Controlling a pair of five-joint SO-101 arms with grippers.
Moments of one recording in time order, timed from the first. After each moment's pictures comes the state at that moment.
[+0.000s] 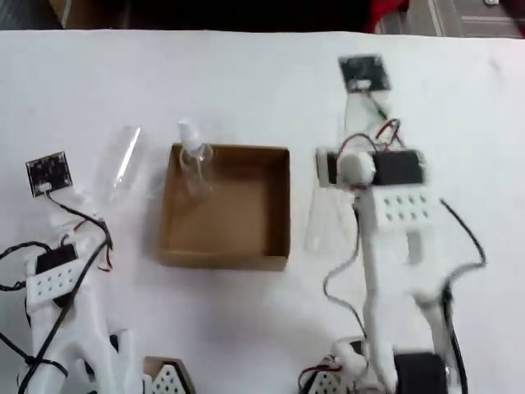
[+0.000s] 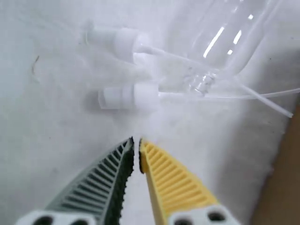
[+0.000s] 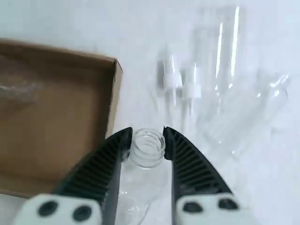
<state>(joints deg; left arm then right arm) -30.0 -39.7 70.1 37.3 -0.2 -8.6 -23.5 11.5 76.2 3.8</state>
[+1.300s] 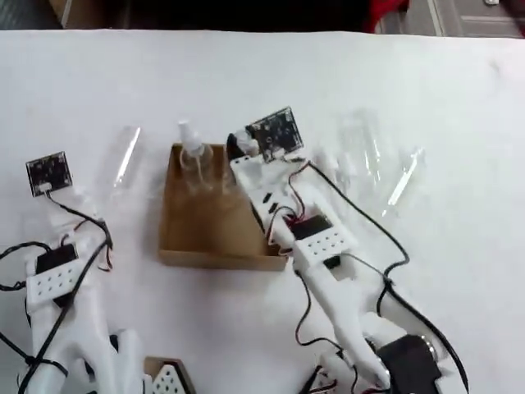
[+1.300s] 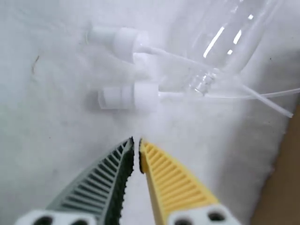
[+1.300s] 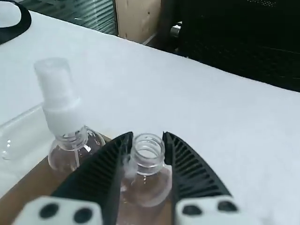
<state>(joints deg) -30.0 -39.7 70.1 37.3 -0.2 -28.6 -18.4 53.3 -9.8 4.6</state>
